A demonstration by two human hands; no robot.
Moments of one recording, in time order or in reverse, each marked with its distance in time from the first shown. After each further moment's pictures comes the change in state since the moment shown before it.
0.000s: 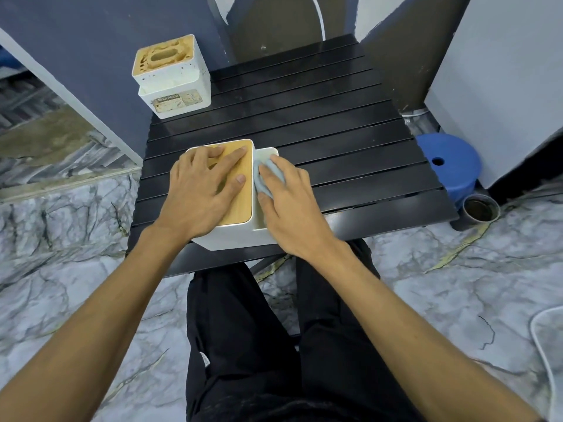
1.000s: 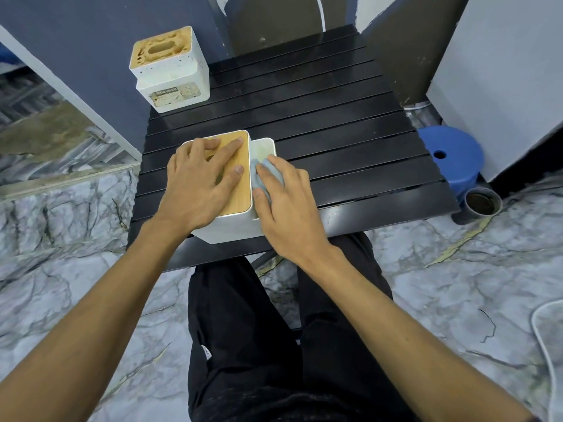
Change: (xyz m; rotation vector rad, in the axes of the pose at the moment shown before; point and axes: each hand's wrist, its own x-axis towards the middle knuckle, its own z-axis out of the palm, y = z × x) left_hand 0.001 0.001 0.001 0.006 0.000 -0.047; right_hand -0.012 -0.011 0.009 0.030 0.173 0.018
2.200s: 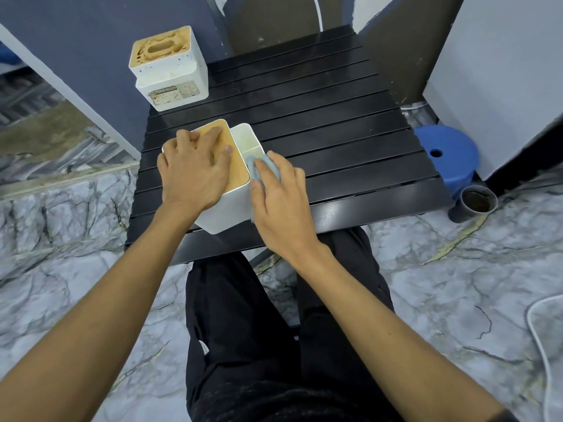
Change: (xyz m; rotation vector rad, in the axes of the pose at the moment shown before) left_hand 0.011 0.010 0.004 0.001 0.097 -0.251; right_hand -0.004 -0.008 0.005 0.030 -0.012 0.125
